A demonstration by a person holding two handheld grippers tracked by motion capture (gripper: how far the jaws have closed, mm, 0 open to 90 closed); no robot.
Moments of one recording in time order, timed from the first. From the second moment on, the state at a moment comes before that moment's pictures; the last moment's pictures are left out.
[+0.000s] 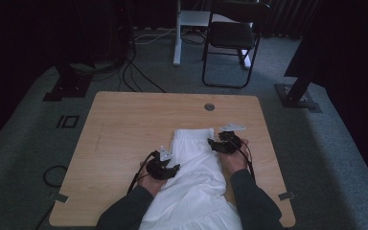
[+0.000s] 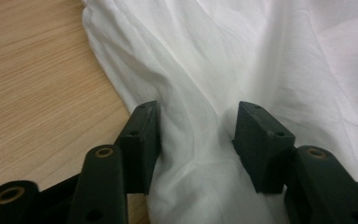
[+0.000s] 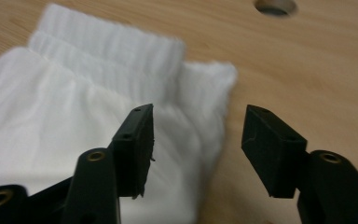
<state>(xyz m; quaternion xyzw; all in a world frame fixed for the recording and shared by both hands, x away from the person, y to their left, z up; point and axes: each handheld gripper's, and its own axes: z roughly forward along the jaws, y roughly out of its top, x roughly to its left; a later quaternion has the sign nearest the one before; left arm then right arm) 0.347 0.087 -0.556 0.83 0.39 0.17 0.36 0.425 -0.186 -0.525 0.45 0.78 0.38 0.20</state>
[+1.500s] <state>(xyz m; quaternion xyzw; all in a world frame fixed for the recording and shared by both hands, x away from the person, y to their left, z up) 0.453 0.068 -0.552 0.82 0.43 0.15 0.36 0.454 -0.173 -0.553 0.49 0.78 0.35 0.18</state>
